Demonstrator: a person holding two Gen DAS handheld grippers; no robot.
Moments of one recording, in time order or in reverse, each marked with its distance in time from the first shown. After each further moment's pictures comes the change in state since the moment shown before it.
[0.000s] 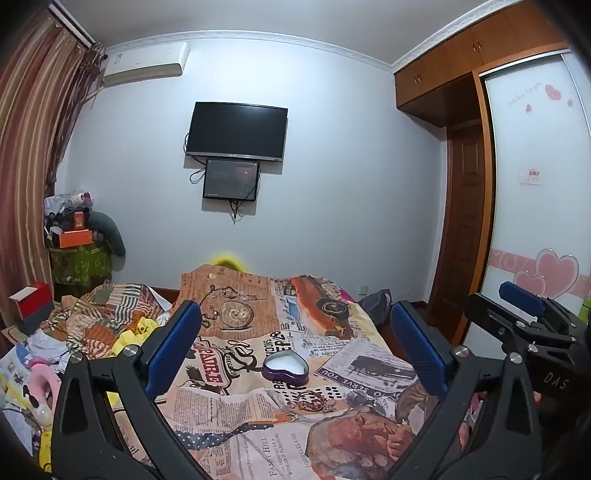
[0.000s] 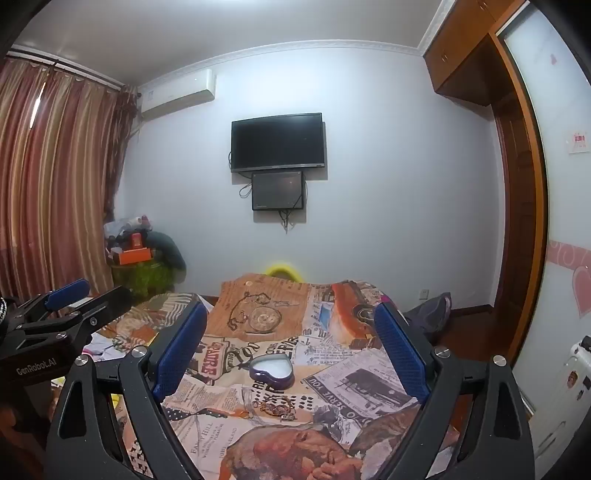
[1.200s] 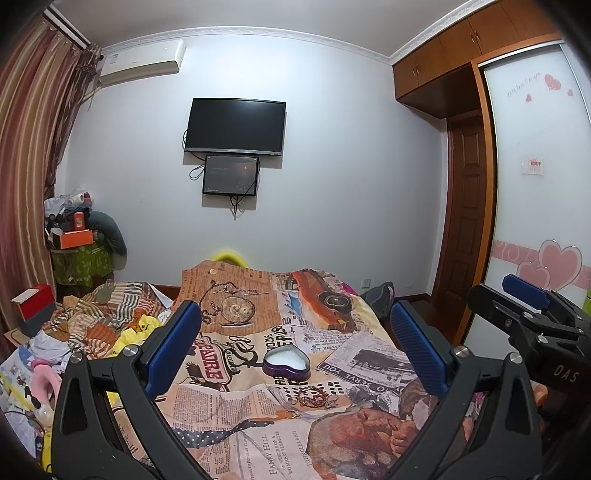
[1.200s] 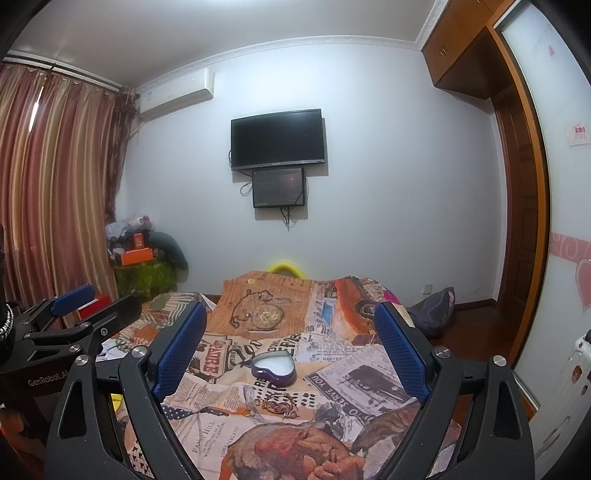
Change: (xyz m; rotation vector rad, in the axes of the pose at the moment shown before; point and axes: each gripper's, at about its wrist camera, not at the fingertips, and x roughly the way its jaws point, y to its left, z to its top) left arm 0.008 -0.003 -0.005 0.023 0.028 0.006; right arm 0.001 -0.003 -0.001 0.017 0.009 0.006
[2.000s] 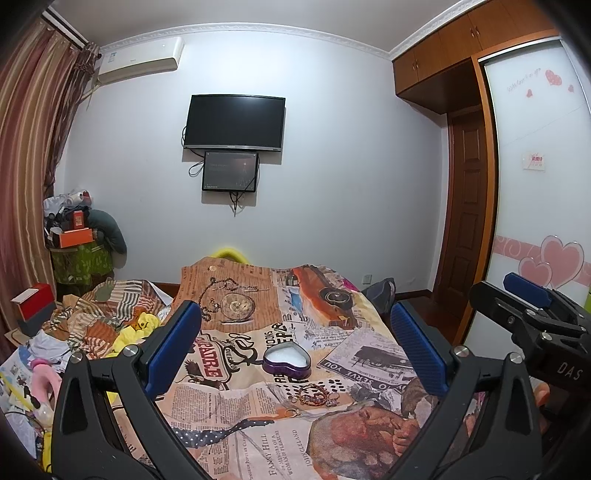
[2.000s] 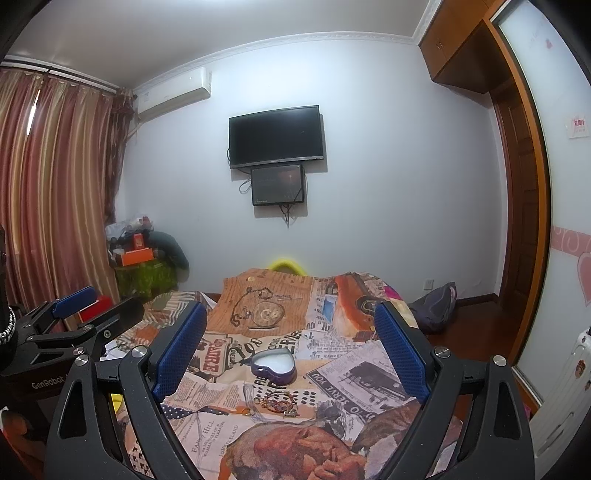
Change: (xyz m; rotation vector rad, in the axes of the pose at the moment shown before) left arm 0.007 -0.004 -0.007 0.010 0.018 0.002; right arm -0.001 -0.003 0.000 0.013 0.008 0.003
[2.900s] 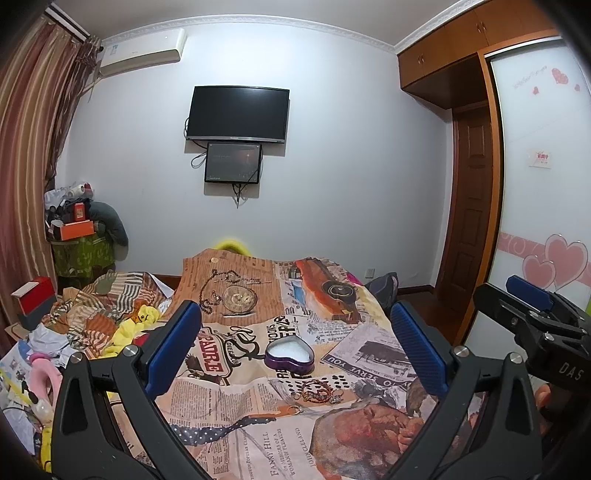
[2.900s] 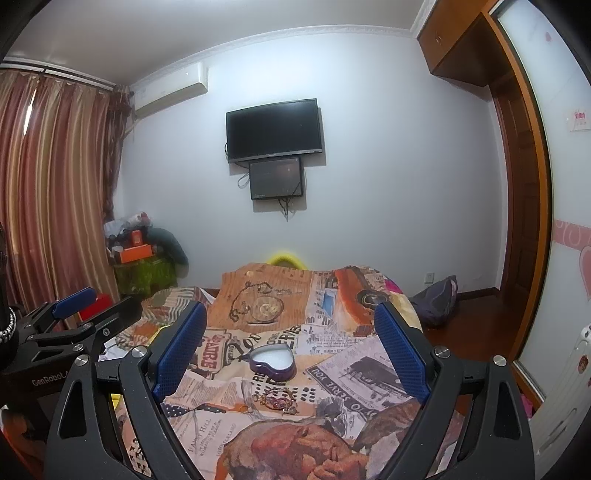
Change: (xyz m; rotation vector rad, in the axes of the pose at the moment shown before) left arm 0.021 0.003 -0.003 -0.010 0.033 0.010; right arm 0.013 -0.008 0.001 0.019 0.031 0.001
